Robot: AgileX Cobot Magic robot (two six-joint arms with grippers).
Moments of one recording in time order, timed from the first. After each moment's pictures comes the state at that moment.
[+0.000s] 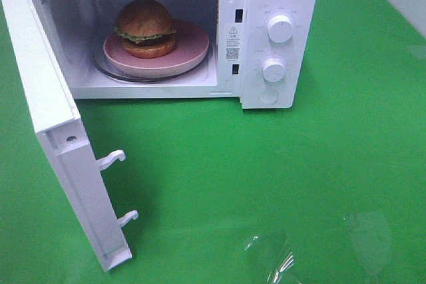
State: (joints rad) left arm 0.02 -0.01 -0.50 -0.14 1.06 0.21; right arm 0.52 0.68 -0.60 -0.19 0.99 0.19
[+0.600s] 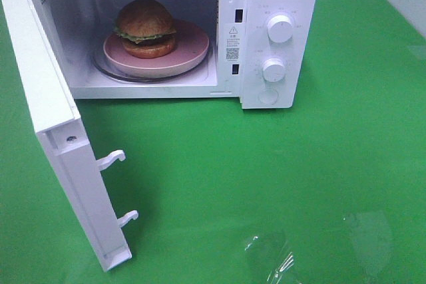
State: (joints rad) left arm 0.02 -0.01 -0.50 -0.14 1.06 0.21; right arm 0.11 0.18 -0.51 -0.15 1.00 0.19
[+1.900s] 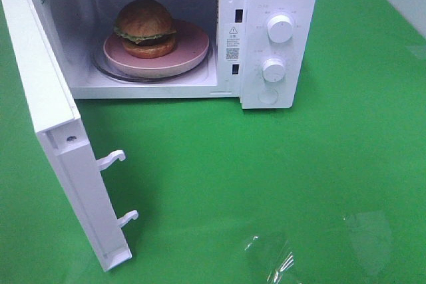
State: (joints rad) left arm 0.02 -0.01 -0.50 -0.14 1.06 0.21; right arm 0.05 0.00 -0.51 -0.15 1.00 0.19
